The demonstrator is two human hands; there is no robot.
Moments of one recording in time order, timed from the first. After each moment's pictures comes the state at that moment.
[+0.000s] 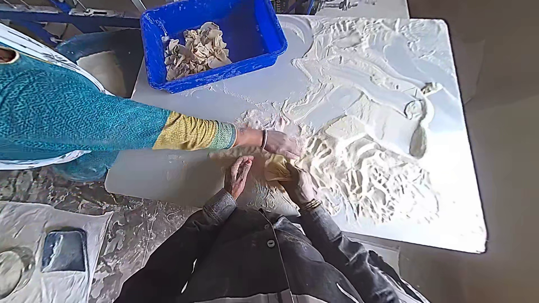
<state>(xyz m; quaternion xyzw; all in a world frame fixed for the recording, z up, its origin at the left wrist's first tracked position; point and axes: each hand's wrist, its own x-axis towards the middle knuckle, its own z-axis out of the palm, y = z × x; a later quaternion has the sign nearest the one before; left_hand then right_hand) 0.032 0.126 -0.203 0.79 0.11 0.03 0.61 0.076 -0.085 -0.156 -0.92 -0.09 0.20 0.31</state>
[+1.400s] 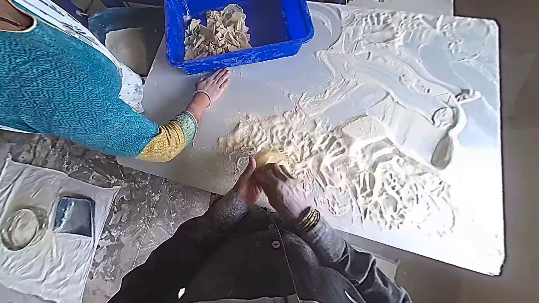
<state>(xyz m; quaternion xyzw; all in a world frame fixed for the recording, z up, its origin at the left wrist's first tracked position) -0.003 0.090 -0.151 0.30 0.28 -0.10 0.91 0.036 -0.040 -0.115 -0.88 -0.33 0.16 0.29</state>
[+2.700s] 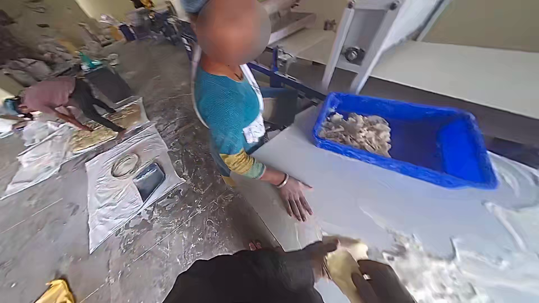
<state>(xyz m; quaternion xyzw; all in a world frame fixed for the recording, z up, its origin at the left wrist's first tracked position) -0.032 0.173 -0.141 0.31 0.36 -0.07 0.88 0.022 0.027 -0.082 -0.78 -0.32 0.20 0.49</state>
